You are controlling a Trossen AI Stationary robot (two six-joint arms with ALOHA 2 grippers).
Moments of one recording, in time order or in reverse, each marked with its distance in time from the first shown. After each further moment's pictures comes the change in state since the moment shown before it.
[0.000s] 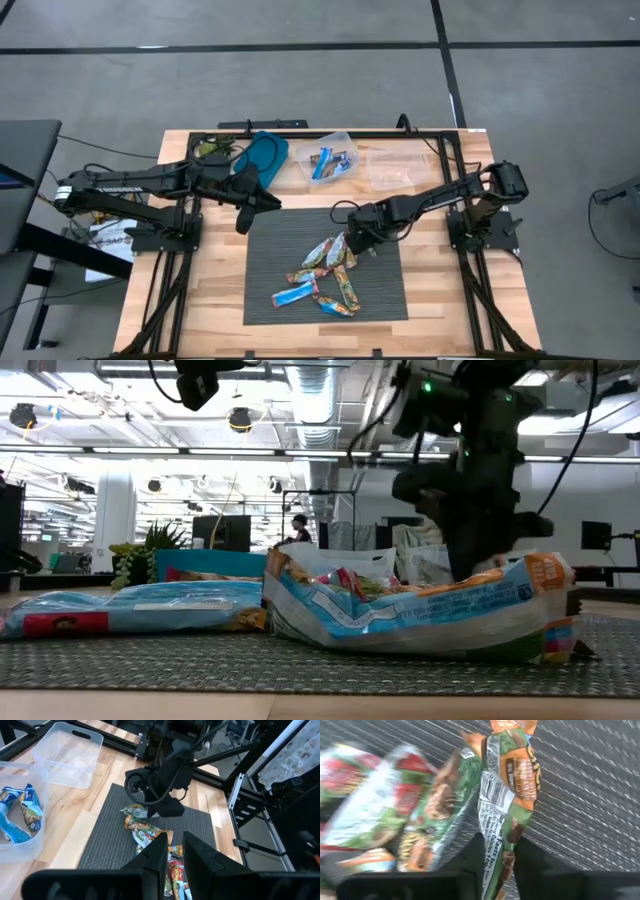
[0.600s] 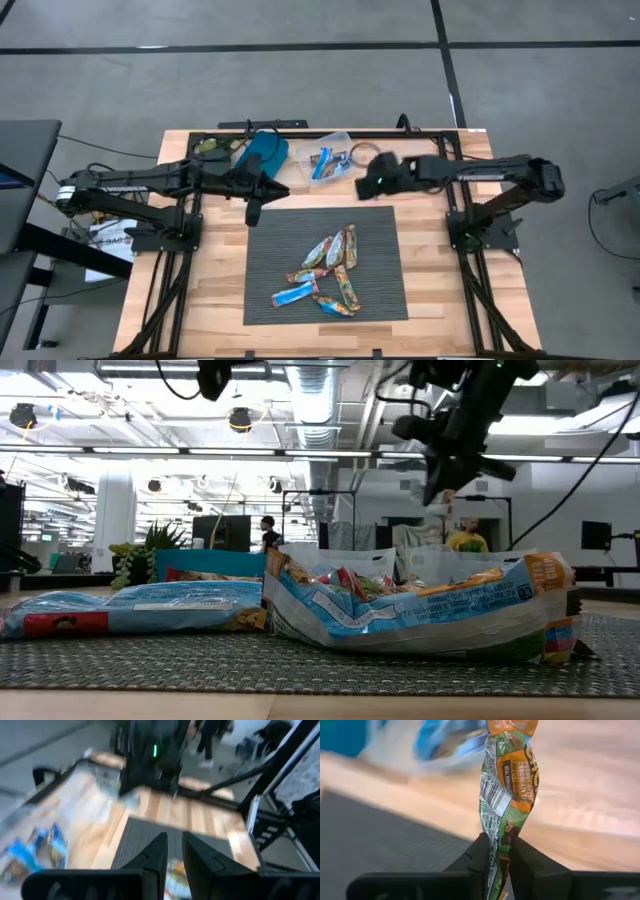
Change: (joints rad) left arm 0.034 0.053 0.024 0.120 -0.074 0.079; right arm -0.290 -0.324 0.051 -0.148 0.320 -0.162
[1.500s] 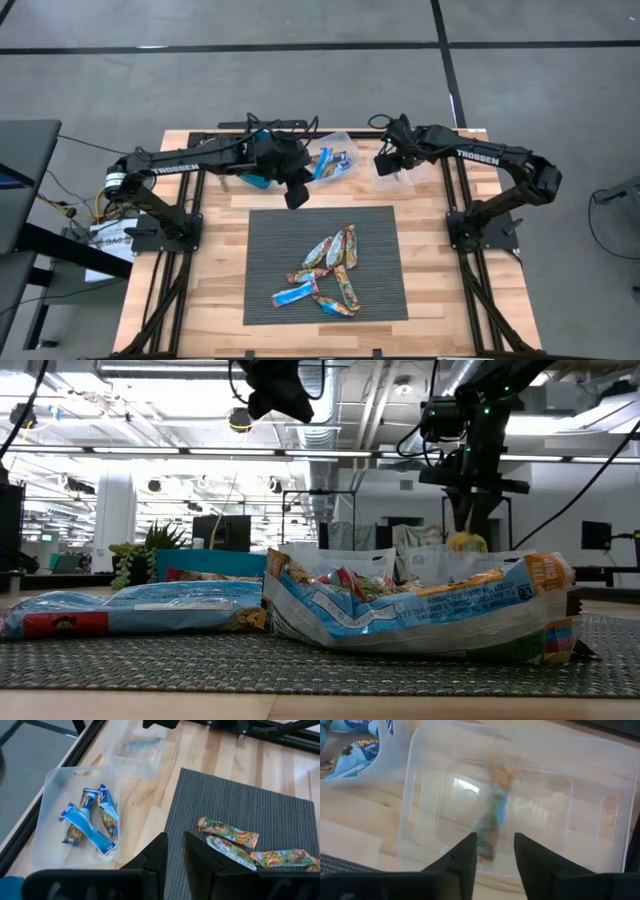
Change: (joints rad) left arm 0.081 0.486 0.522 -0.475 -0.109 0.121; right arm -0.387 0.043 -0.001 -0.127 -0.091 -0.371
